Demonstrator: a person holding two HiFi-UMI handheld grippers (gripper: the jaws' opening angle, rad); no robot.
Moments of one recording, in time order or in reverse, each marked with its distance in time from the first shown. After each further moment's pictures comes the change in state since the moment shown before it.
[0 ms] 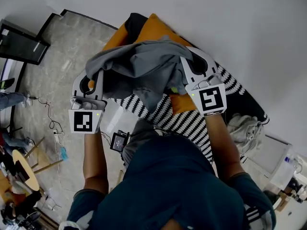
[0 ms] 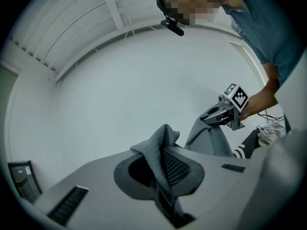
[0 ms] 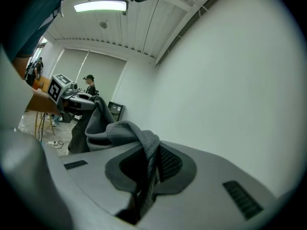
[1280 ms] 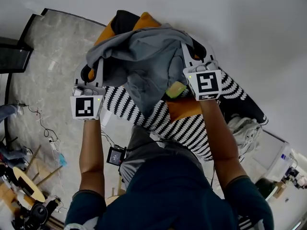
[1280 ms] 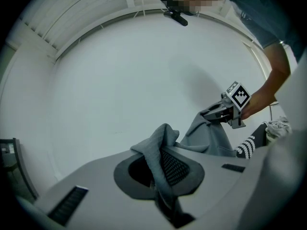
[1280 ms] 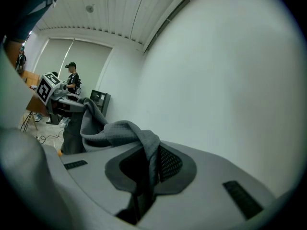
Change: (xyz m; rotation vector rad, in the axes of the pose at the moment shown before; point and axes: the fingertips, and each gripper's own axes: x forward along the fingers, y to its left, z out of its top) left arm 0.166 0.040 -0.144 -0.082 0.072 -0.045; right arm 0.145 -0.083 -0.134 0.037 0.089 -0.118
